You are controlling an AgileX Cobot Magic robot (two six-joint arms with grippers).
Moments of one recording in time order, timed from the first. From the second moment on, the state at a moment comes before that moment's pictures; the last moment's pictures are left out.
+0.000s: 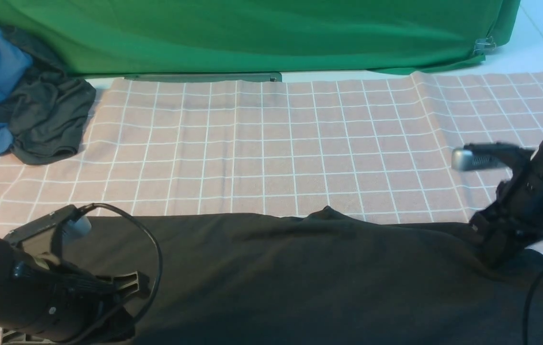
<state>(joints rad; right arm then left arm) 0.04 1.80 -1.16 0.29 1.07 -0.40 -0.14 1.20 -0.55 -0.35 0.73 -0.15</state>
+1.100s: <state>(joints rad) 0.13 1.89 -1.19 0.19 1.04 -0.48 -0.14 1.20 -0.55 -0.30 0.71 -0.15</state>
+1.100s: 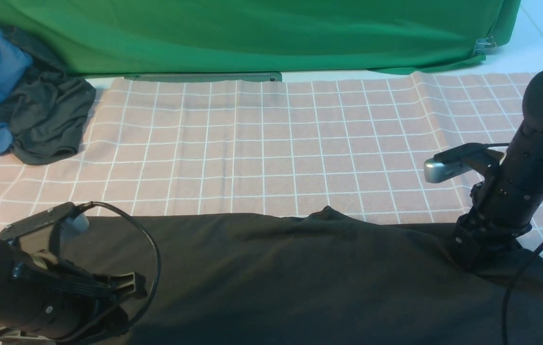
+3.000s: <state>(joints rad) 0.14 1.85 -1.19 0.14 0.89 -0.46 -0.14 1.20 -0.55 -0.30 0.68 -0.13</state>
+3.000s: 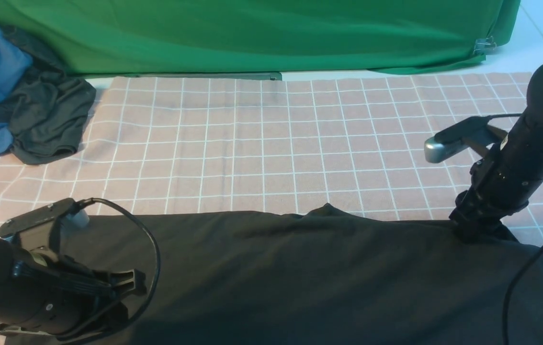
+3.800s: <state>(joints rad) 0.14 1.79 -1.22 0.00 0.87 -0.37 -0.14 1.20 -0.55 -0.30 0.68 -0.12</state>
